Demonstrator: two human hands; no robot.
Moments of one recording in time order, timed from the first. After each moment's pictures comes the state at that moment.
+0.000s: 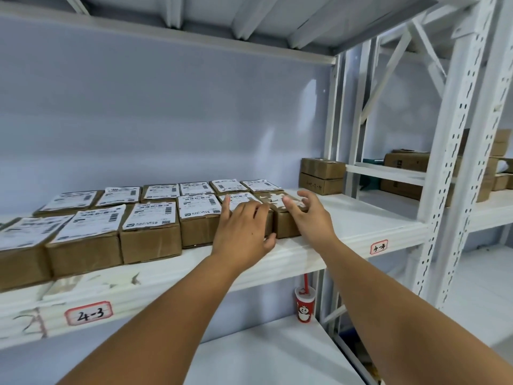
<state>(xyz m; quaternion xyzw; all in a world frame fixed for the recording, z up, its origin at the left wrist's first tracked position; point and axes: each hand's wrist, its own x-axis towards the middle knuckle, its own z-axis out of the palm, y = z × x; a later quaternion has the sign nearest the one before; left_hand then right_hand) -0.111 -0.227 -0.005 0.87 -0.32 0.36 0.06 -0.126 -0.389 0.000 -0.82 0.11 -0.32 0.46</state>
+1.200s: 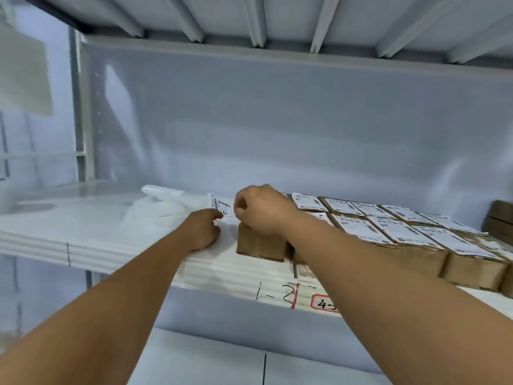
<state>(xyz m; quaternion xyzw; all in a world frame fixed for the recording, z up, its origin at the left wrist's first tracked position) -0.074 0.186 0.000 0.94 0.00 0.18 0.29 -0.092 0.029 0.071 -0.94 -0.29 -0.17 0.08</state>
